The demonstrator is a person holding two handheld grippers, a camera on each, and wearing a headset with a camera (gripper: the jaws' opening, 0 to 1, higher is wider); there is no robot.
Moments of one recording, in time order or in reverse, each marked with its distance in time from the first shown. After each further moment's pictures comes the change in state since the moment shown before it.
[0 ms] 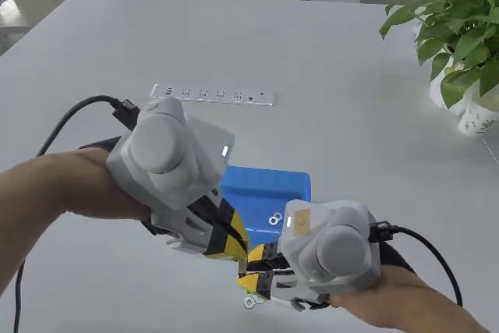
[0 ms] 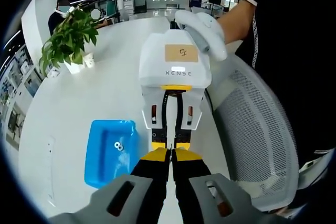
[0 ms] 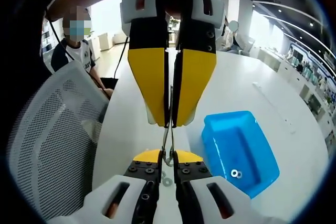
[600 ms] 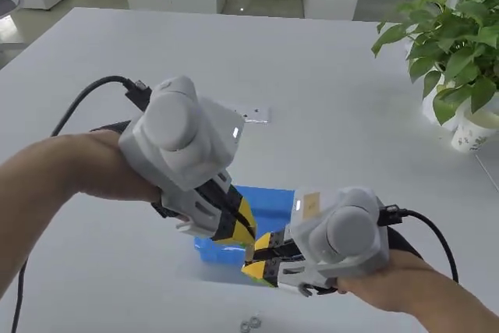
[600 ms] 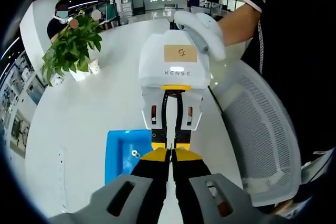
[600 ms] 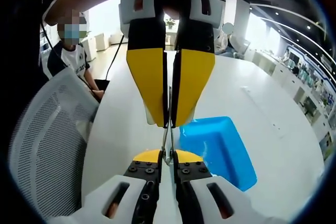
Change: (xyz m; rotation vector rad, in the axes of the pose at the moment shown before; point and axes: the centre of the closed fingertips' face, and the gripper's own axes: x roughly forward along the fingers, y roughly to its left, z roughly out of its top) left arm -0.010 0.040 0.015 0.039 0.002 0.017; right arm -0.018 -0.038 0.010 -0.011 -0.007 -0.039
